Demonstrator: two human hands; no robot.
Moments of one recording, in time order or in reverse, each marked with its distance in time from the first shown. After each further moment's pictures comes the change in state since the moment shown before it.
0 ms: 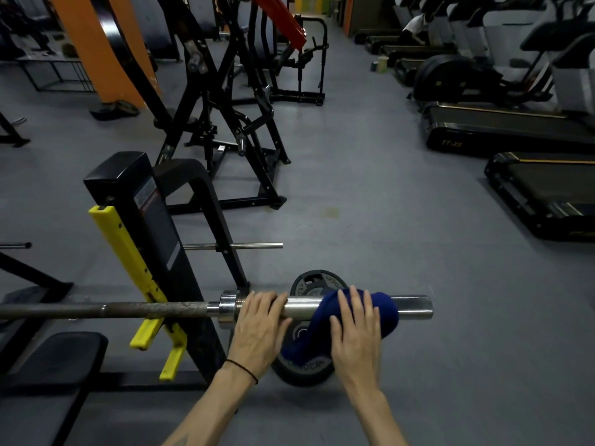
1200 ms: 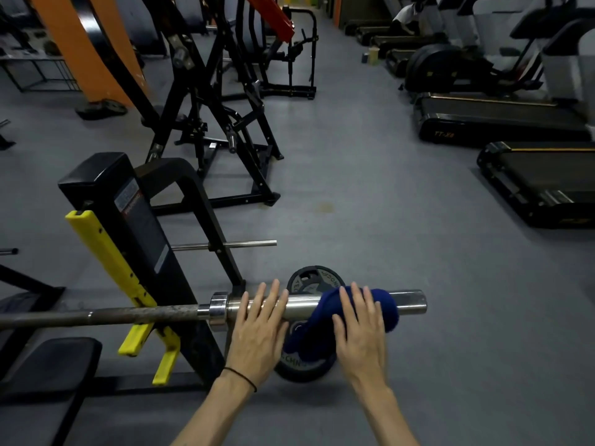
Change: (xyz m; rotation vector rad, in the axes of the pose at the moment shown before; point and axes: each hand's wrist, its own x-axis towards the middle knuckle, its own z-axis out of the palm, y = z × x) left_hand -0.004 0.011 0.005 0.073 -0.124 0.028; right_hand 0.002 0.021 -0.007 -0.008 0.021 -0.062
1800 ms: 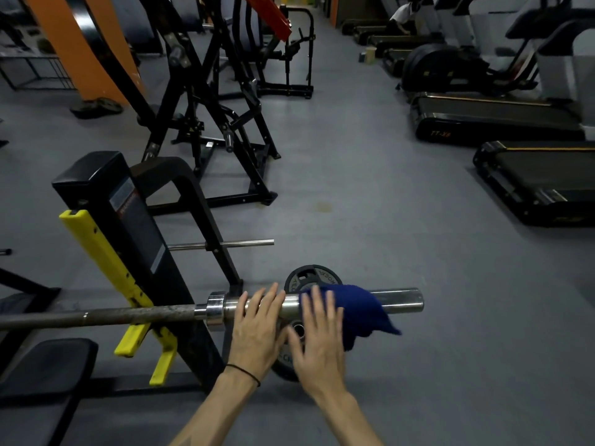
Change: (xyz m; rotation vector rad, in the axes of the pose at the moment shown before) left_hand 0.005 0.000 0.006 -0.001 0.022 -0.026; right_hand -0.017 -0.065 0.020 0.109 -0.081 -0.052
